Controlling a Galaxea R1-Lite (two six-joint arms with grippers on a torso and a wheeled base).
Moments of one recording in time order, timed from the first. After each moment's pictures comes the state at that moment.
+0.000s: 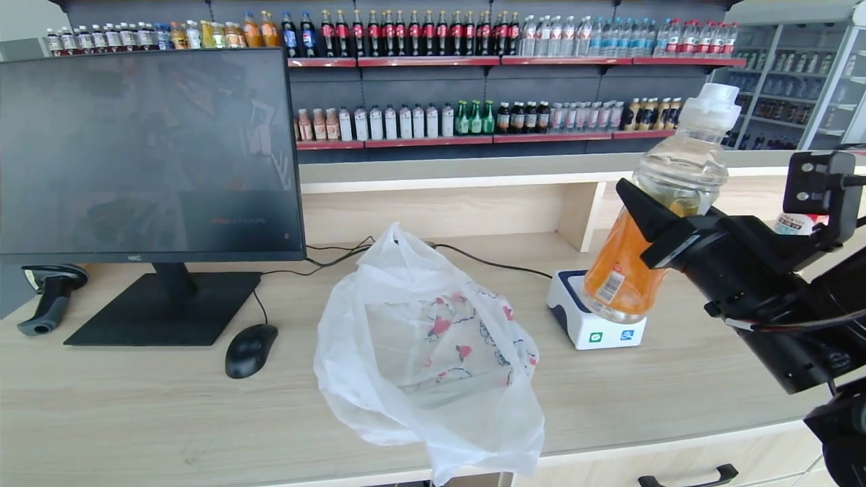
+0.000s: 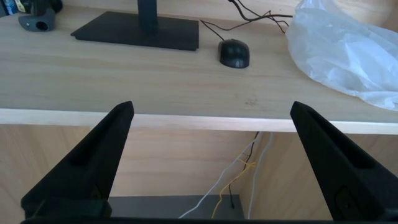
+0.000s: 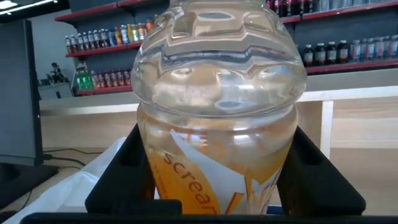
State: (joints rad) left arm 0.00 0.00 0.00 0.00 0.00 -0.03; right arm 0.42 1.66 -0.49 -1.57 -0.12 0.08
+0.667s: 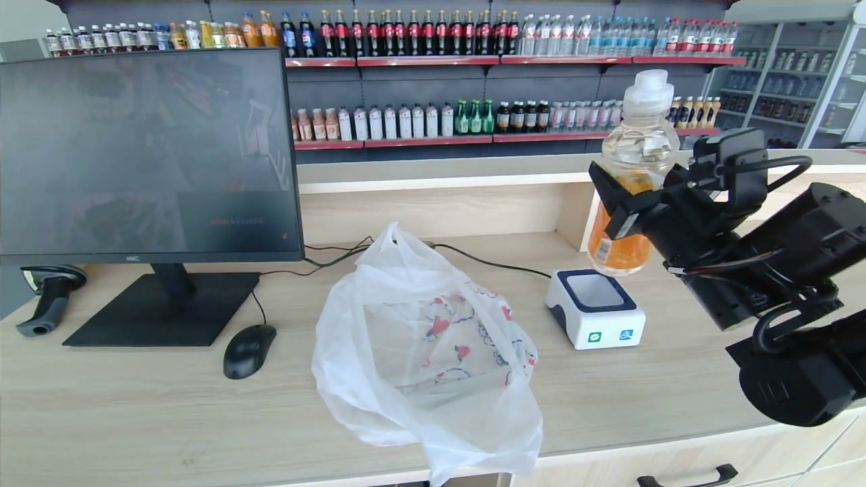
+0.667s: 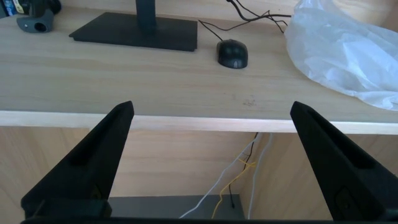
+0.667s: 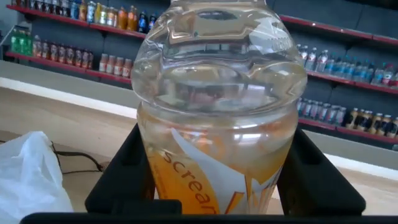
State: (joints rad) left arm 0.00 0.00 0.00 0.00 0.00 -0.03; right arm 0.34 1.84 -0.73 -1.57 -0.06 -0.30
